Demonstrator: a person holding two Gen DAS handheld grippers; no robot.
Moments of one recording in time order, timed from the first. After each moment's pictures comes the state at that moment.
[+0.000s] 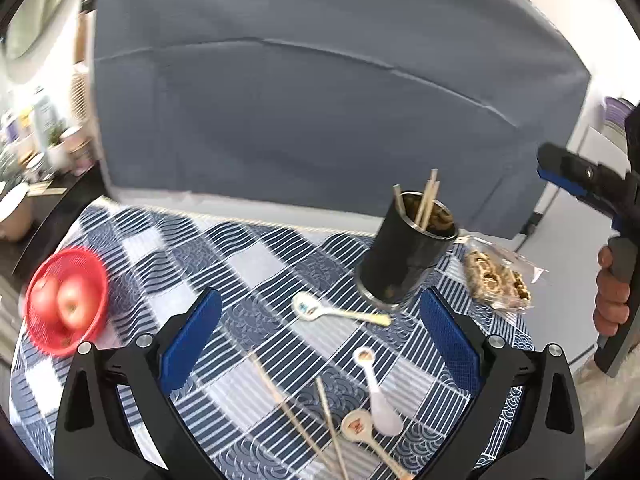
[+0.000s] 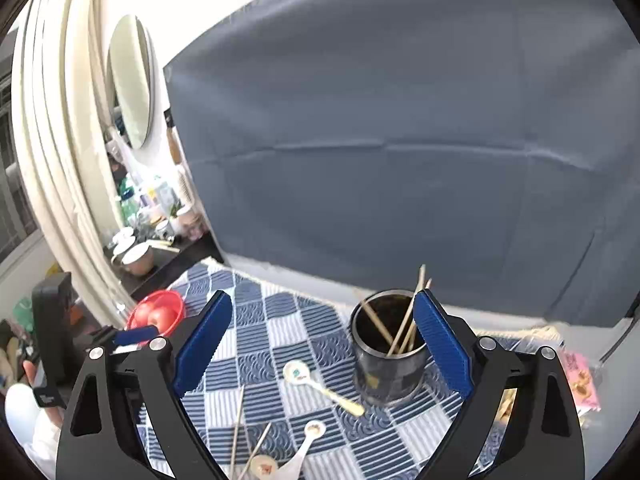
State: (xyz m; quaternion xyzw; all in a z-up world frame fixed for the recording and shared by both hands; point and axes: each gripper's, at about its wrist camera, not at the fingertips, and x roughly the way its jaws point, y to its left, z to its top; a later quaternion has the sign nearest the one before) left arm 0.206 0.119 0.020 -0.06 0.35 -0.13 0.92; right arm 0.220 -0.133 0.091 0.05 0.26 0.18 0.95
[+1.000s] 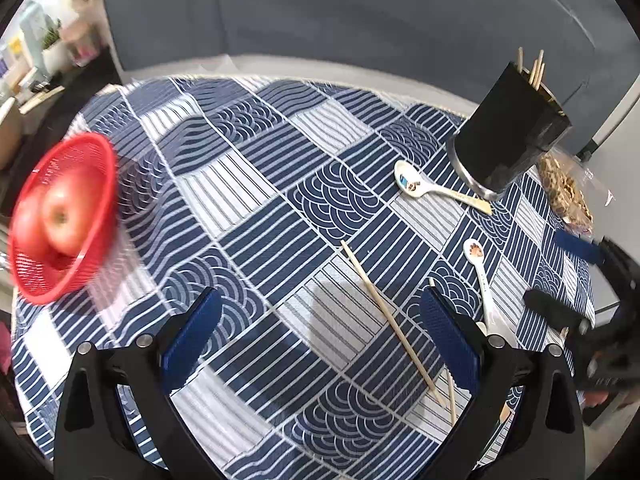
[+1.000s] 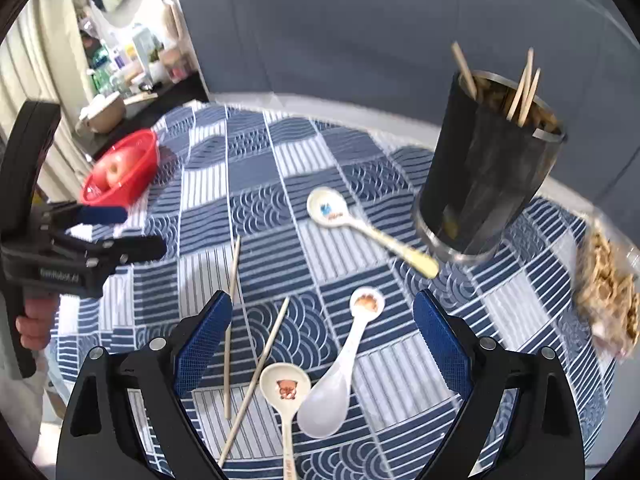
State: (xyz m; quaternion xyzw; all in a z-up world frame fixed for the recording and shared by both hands) left arm 0.255 0.174 -0.097 -0.02 0.54 -0.11 0.84; right arm 0.216 -0.022 -0.095 -0.03 0.46 0.15 0.87
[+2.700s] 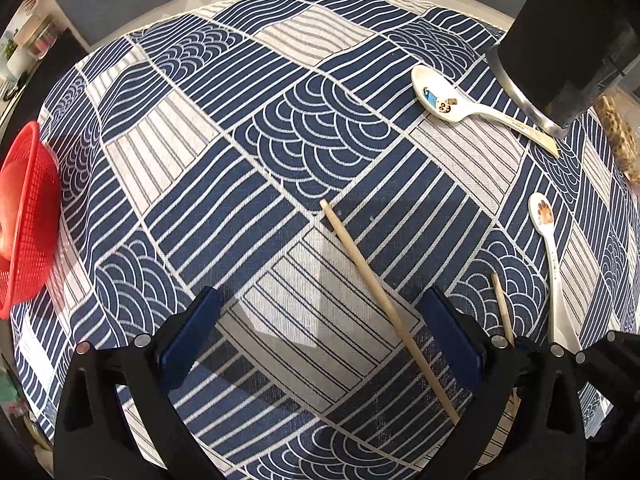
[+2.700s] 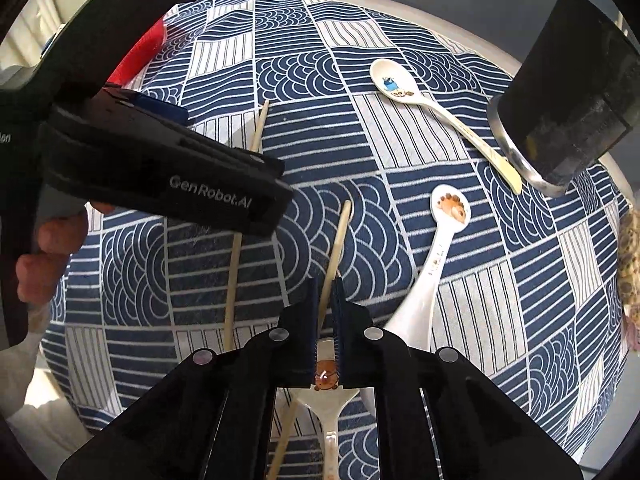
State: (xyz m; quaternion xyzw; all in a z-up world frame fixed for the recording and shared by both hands) left arm 0.291 0.100 -0.181 0.06 0.62 -0.06 0.78; right arm 0.203 0.018 -0.166 -0.10 0.56 0.17 0.80
